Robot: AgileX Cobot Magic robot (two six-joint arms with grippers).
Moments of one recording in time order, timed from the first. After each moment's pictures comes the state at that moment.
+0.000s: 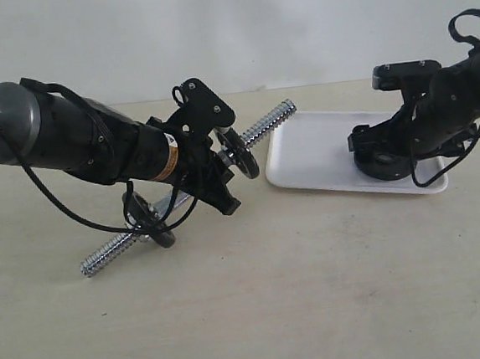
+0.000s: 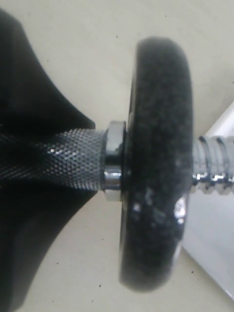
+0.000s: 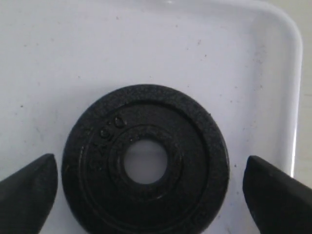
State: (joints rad) left arm -0.11 2.03 -1.19 1.76 -0.06 -1.33; right arm -0.27 2.05 -1.16 -0.23 0.16 0.34
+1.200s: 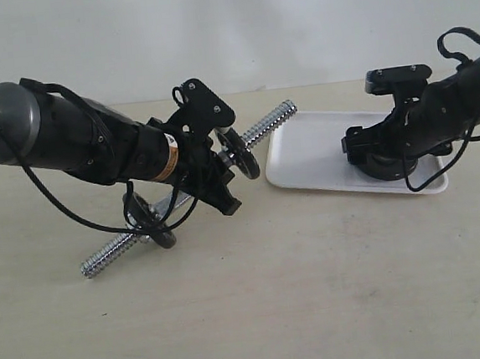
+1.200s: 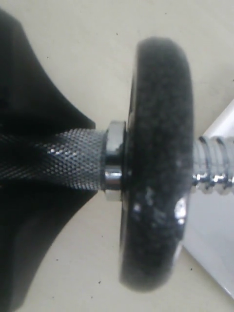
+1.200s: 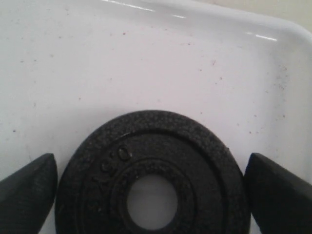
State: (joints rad) left arm -0.11 2.03 -1.19 1.76 -0.07 -1.33; right arm -0.27 2.12 -1.18 -0.23 0.06 0.33
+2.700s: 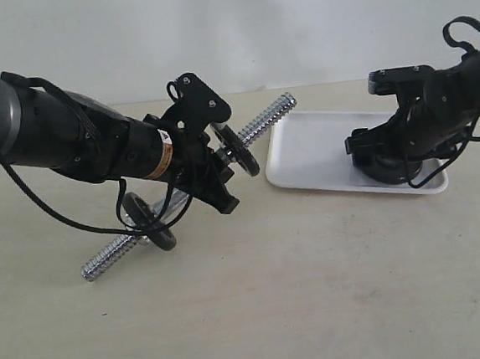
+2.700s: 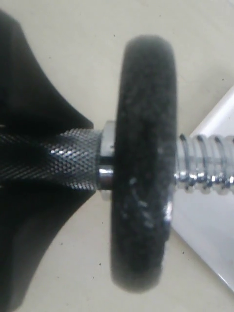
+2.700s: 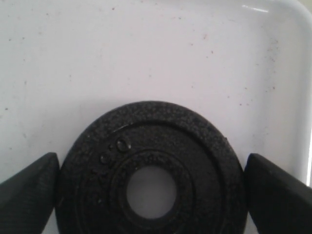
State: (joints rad) left arm -0.11 1.98 -1.16 1.76 -0.09 -1.34; right arm -0.27 2.10 -1.20 -0.13 0.18 0.25
